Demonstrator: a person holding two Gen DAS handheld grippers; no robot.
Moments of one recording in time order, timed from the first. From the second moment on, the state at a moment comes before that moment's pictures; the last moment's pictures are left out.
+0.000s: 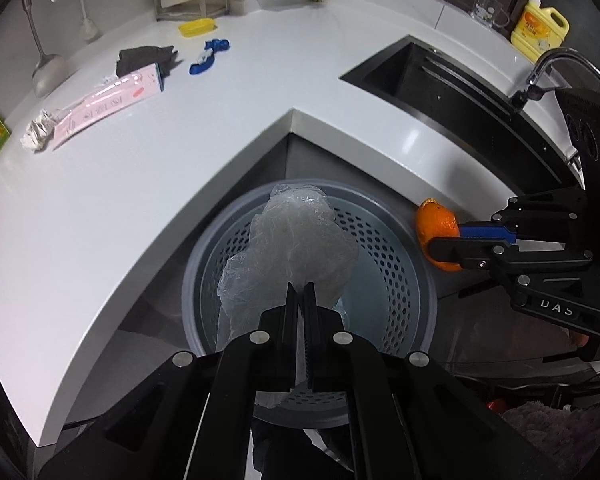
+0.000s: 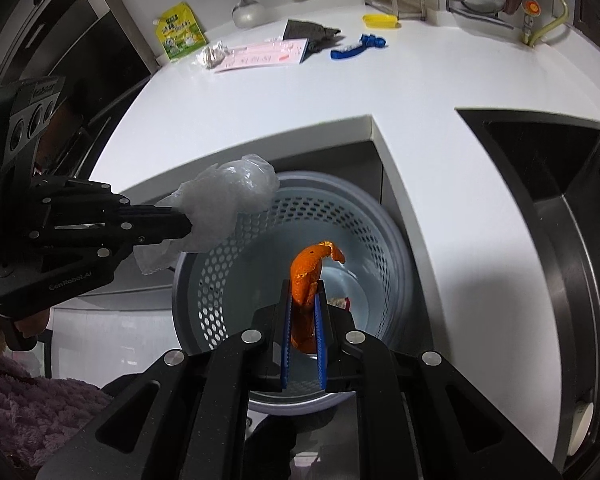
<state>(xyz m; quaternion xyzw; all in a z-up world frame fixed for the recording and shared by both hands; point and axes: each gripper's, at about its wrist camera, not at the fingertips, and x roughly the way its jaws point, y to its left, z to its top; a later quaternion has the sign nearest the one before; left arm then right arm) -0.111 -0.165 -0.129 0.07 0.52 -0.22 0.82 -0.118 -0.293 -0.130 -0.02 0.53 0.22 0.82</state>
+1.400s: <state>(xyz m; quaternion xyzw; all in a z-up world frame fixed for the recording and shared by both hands) -0.090 -0.170 -0.136 0.08 0.55 -0.23 0.80 -0.109 -0.290 -0.151 -0.02 0.55 0.23 0.80</state>
